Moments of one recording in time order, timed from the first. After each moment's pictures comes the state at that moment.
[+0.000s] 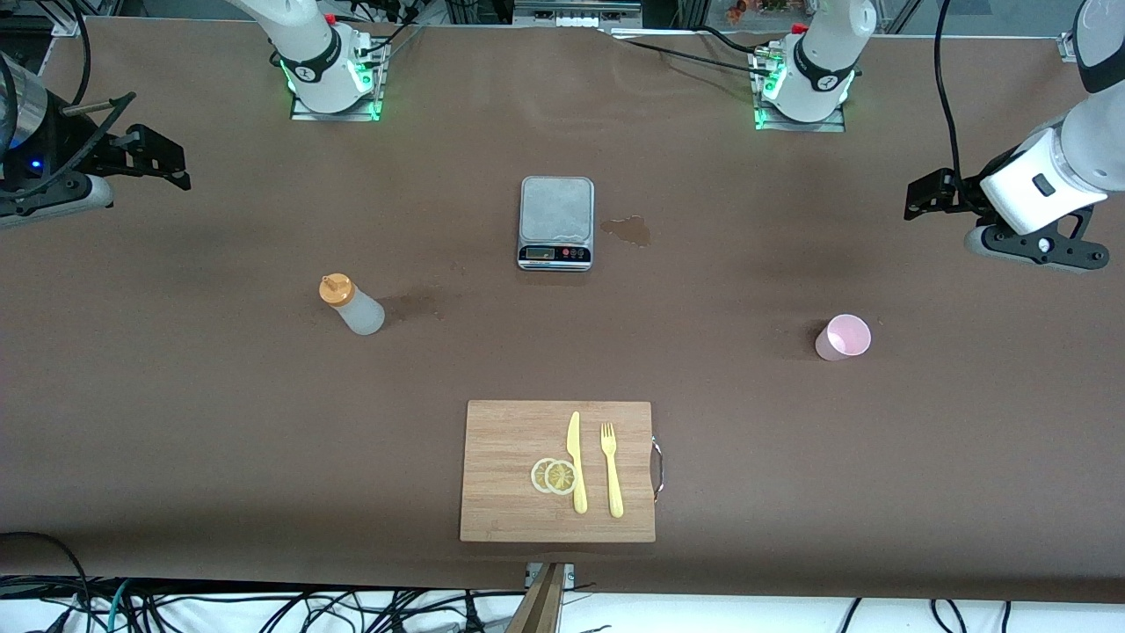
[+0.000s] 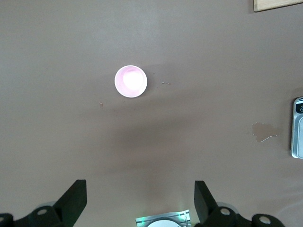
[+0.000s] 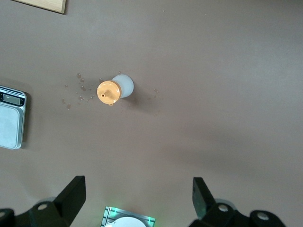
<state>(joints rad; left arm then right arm) 0.13 0.05 -0.18 -1.64 -0.01 1.49 0.12 0.29 0.00 -0.23 -1.57 0.01 1.47 -0.19</state>
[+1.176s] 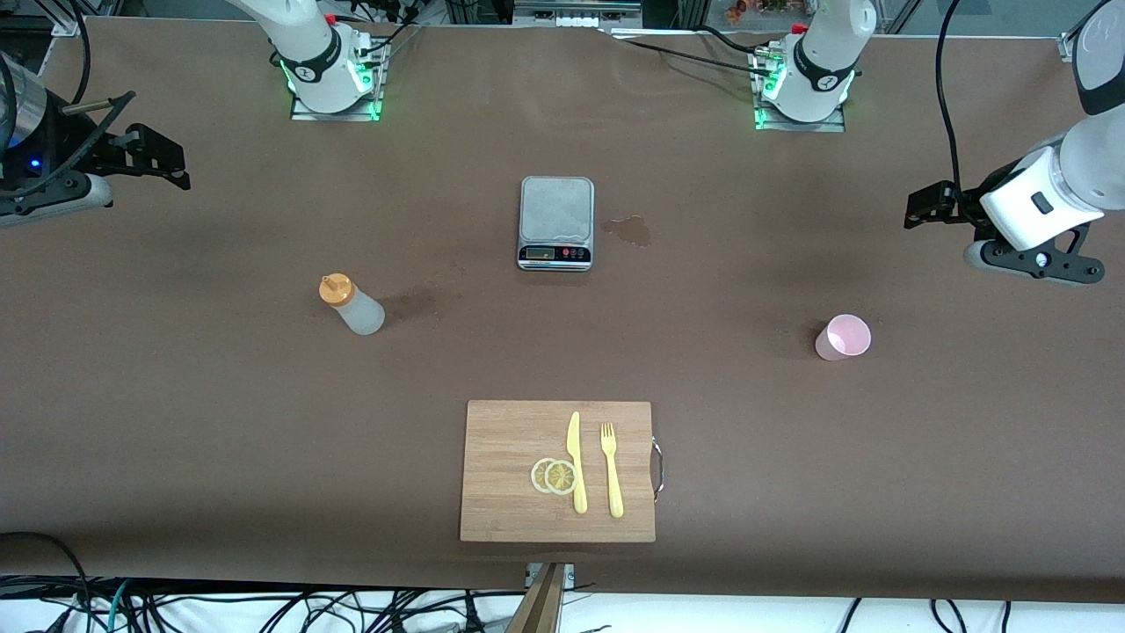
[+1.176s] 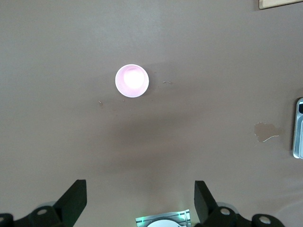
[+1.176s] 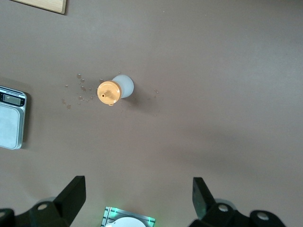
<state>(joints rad) 0.13 0.09 -0.18 -1.62 -0.01 1.48 0.13 0.29 0.00 -0.23 -1.57 0.01 1.47 -0.19</state>
